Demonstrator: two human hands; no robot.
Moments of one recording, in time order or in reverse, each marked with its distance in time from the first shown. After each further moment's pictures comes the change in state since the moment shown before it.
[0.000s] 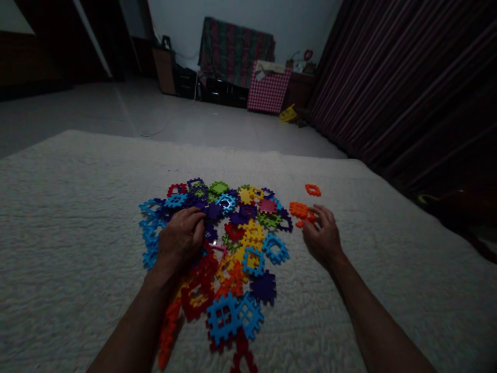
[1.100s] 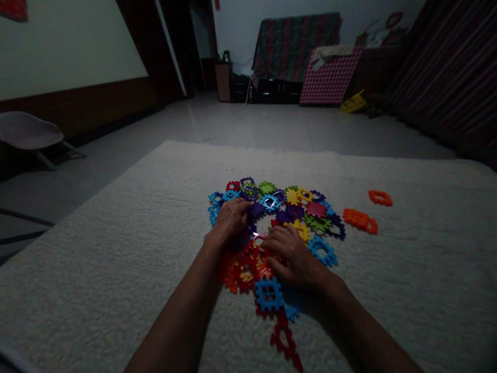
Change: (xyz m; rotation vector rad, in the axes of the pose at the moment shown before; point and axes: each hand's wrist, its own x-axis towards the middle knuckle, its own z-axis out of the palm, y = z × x) left_hand 0.022 0.002 -0.032 0.044 -0.293 -0.042; right_hand -0.042 -0.189 0.031 0.340 -0.767 -0.702
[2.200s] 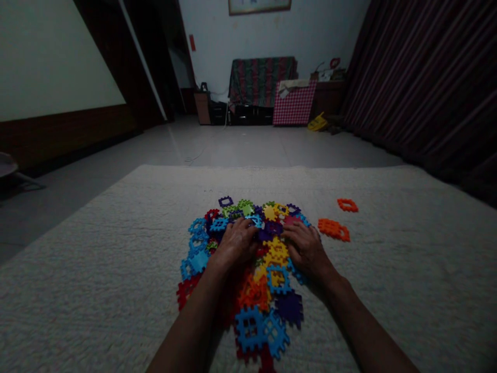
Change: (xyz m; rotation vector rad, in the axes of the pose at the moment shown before) left_hand 0.024 0.061 0.015 0.114 -0.262 0.165; right_hand -0.038 0.093 -0.018 -0.366 0.394 0.247
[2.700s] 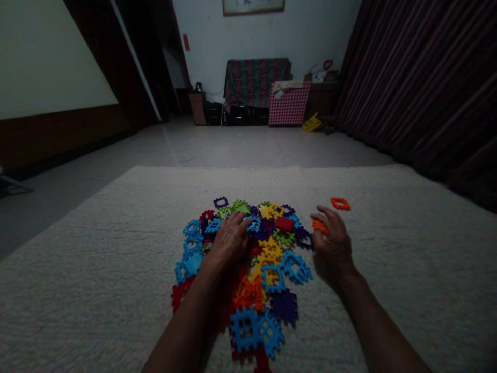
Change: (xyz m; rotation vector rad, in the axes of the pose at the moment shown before) left_hand 0.006 -0.011 0.013 -0.023 0.170 -0.014; right_hand -0.008 0.045 -0.023 -0.085 0.392 0.184
